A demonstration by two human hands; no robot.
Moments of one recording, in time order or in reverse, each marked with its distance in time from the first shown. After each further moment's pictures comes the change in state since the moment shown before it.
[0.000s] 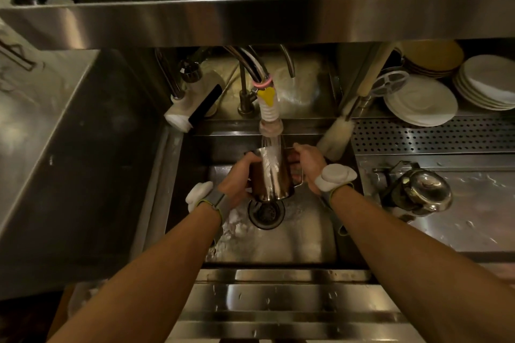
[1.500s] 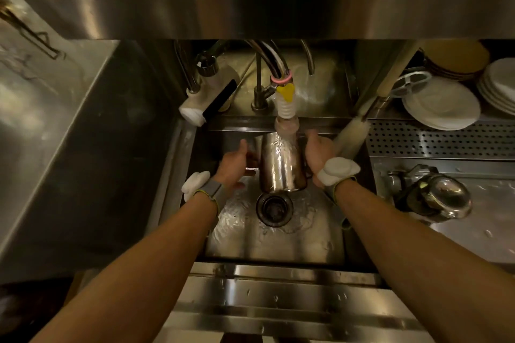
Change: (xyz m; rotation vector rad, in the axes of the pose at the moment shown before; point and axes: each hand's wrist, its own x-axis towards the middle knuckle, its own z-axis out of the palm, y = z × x) left_hand 0.001 0.012 -0.028 0.162 0.192 0.136; right_hand -0.016 -0.023 0.013 -0.387 0.243 -0.237
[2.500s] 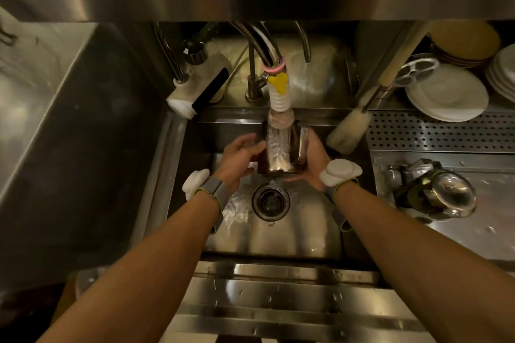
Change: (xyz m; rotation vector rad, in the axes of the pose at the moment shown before) left_hand 0.015 -0.009 0.019 -0.152 -0.058 0.083; right_hand -0.005 0.015 0.009 0.598 -0.319 0.285
